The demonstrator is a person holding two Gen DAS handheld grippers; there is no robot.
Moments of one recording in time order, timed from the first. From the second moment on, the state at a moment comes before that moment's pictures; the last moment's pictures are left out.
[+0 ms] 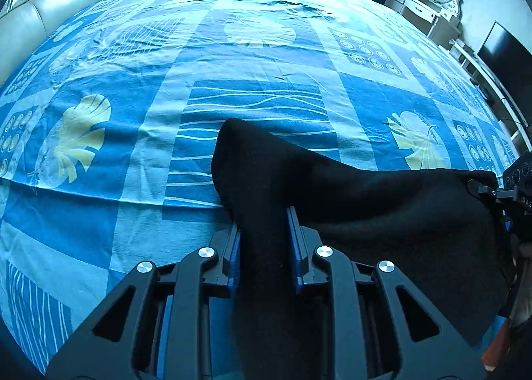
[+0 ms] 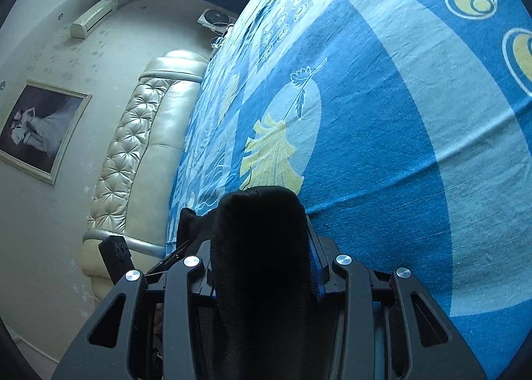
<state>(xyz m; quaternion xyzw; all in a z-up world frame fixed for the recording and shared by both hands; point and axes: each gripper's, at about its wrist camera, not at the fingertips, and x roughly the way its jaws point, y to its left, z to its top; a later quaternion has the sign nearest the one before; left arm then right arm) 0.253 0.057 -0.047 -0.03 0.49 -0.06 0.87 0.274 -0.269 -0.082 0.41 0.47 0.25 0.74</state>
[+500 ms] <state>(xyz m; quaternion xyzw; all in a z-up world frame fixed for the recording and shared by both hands) 0.254 0.059 -0.048 -0.04 0.49 -0.07 0.87 0.274 -0.271 -0.080 0.41 0.47 0.25 0.74</state>
